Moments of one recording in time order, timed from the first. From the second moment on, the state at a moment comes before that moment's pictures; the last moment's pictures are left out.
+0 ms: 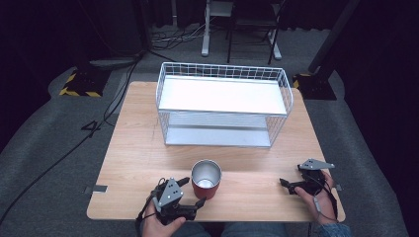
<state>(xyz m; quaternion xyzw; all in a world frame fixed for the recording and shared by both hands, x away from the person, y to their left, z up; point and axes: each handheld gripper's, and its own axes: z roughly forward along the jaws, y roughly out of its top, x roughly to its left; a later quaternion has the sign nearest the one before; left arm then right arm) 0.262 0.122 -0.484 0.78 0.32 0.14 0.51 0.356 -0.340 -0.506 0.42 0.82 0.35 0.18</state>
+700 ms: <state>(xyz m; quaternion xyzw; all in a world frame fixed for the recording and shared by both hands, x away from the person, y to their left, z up) 0.279 0.091 -0.499 0.79 0.35 0.16 0.48 0.356 -0.340 -0.506 0.42 0.82 0.35 0.18</state>
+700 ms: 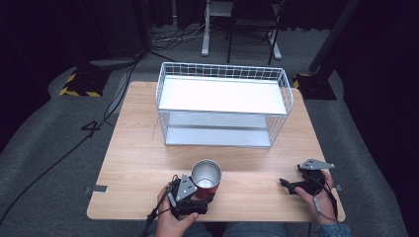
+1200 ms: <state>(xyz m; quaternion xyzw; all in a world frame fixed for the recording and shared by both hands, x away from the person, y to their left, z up) 0.284 0.076 -0.499 0.79 0.36 0.17 0.47 0.356 -0.340 -0.507 0.42 0.82 0.35 0.18</state>
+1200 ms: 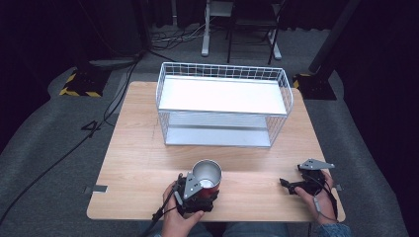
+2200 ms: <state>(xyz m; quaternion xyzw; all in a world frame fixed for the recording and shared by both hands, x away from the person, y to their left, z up) 0.283 0.075 -0.497 0.80 0.35 0.18 0.46 0.356 -0.340 -0.506 0.42 0.82 0.35 0.18</state>
